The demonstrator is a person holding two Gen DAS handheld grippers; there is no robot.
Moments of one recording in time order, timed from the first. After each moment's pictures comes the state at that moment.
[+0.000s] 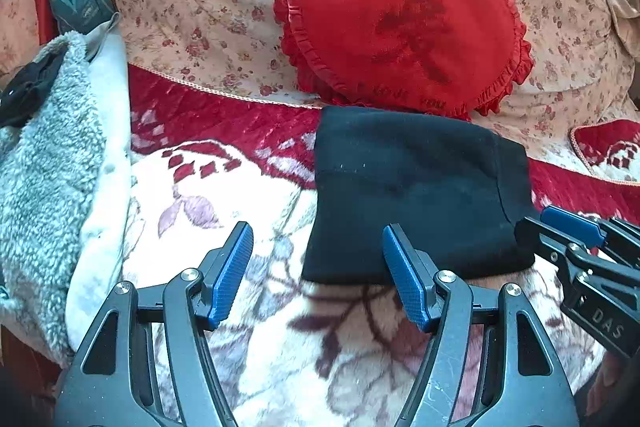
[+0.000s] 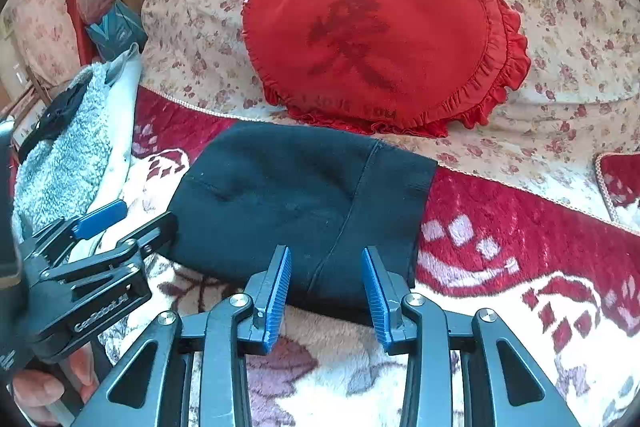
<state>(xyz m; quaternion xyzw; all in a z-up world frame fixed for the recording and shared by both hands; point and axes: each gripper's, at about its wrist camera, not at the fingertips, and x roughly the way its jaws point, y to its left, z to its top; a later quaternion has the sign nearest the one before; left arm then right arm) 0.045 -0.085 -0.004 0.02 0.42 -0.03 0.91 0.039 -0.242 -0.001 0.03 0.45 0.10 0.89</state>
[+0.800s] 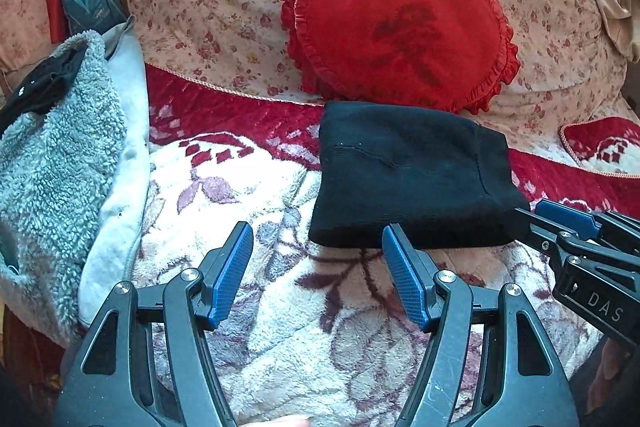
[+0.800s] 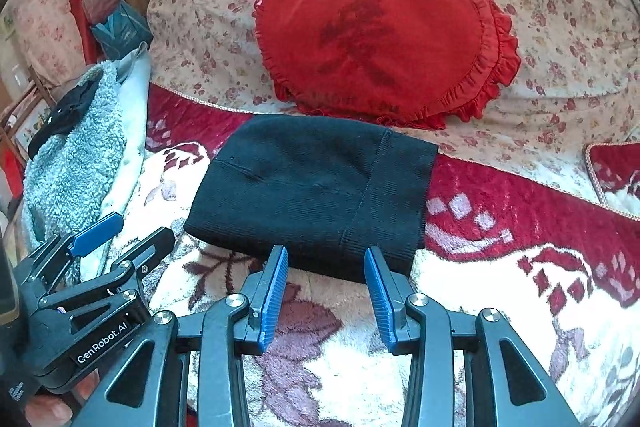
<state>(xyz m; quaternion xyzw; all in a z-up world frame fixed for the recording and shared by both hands) 0.006 -0.081 0.009 0.02 0.41 -0.03 0.91 0.007 -0.233 0.013 0.04 0.45 0.10 0.89</state>
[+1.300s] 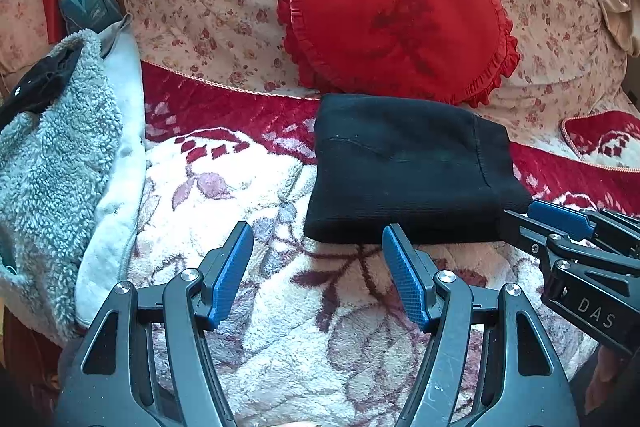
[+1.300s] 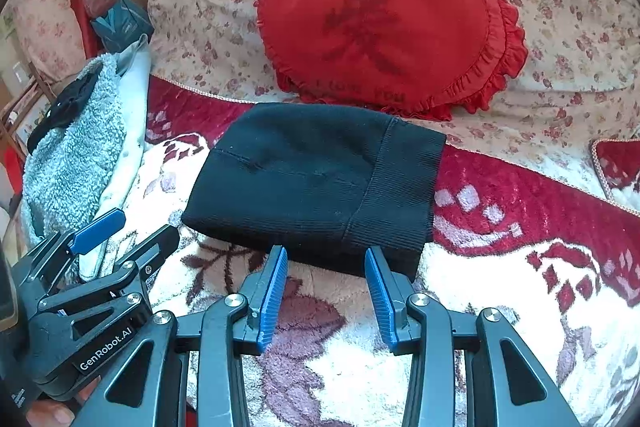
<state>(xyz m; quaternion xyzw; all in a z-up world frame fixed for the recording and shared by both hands) 0.008 -0.085 0.003 0.03 0.42 -0.03 0.91 0.010 -0.228 0.004 0.04 0.46 0.11 0.88</state>
